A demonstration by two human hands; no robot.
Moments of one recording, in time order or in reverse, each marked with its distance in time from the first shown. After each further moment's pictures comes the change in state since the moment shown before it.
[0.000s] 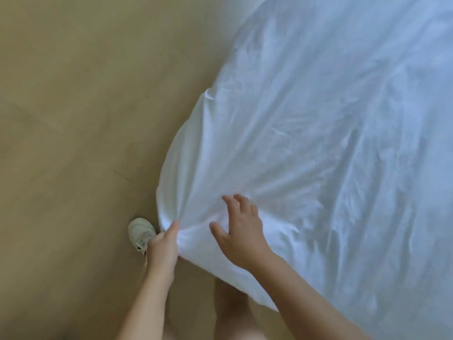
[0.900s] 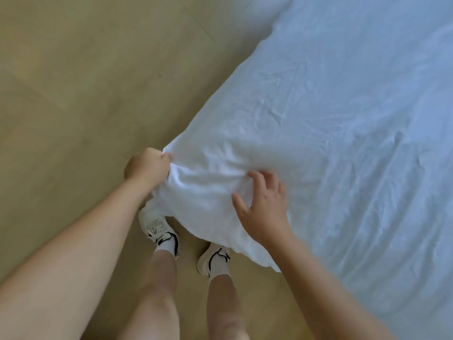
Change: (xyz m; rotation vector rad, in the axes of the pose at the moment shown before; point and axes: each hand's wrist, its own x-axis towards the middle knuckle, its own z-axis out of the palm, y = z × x) left_hand 0.130 0.132 -0.019 1.018 0.035 0.439; right_hand 0.061 -0.020 0.006 -0.126 0.120 0.104
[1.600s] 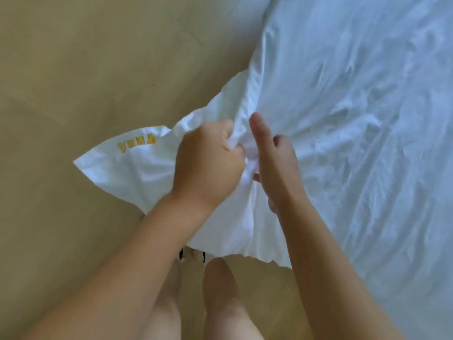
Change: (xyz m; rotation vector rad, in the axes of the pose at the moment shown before) left_hand -0.136 0.121 -0.070 -0.474 0.192 0.612; right_hand 0.017 -0.051 -0.083 0.985 0.103 0.308
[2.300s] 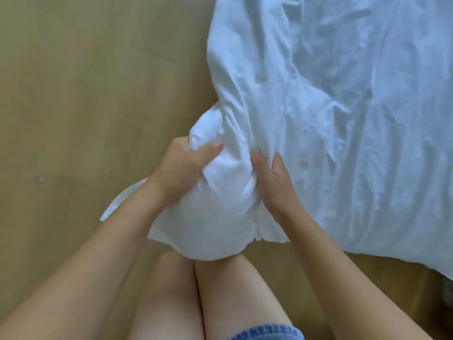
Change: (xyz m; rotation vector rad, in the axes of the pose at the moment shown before) left_hand 0.095 0.019 0.002 -0.147 -0.532 -0.413; right_hand 0.021 -0.007 -0.051 0.279 -0.023 0.088
